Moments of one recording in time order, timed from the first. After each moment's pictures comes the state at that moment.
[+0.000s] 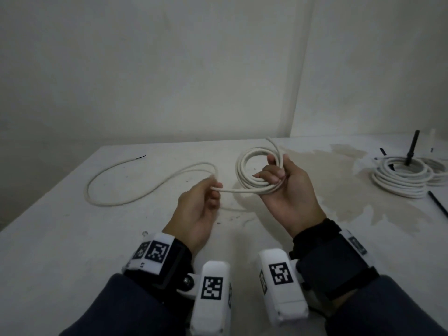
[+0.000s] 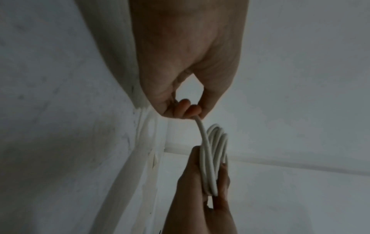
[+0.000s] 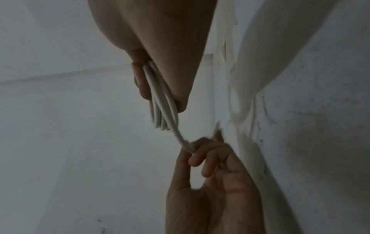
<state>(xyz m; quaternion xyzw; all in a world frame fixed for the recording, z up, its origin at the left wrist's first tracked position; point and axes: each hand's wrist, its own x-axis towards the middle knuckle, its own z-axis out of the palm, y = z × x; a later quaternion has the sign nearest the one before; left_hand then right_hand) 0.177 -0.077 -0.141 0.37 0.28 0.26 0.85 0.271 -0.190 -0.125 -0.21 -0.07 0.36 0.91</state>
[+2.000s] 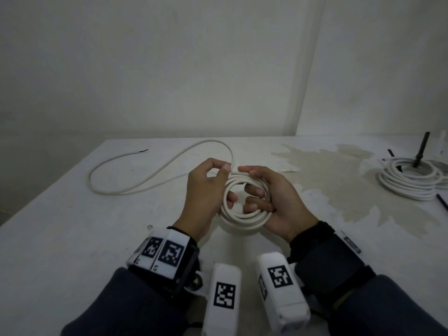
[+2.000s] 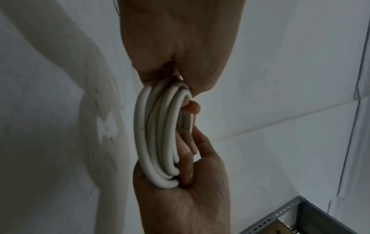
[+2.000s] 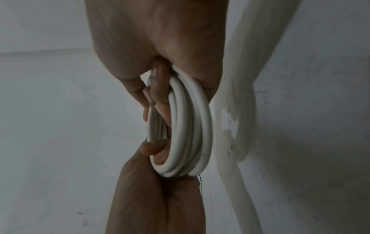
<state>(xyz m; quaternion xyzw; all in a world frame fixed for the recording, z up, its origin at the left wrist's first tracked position) 0.167 -0.086 -0.131 0.67 0.20 0.35 0.63 0.252 -0.182 -0.133 -0.40 -0.13 0.44 0.79</state>
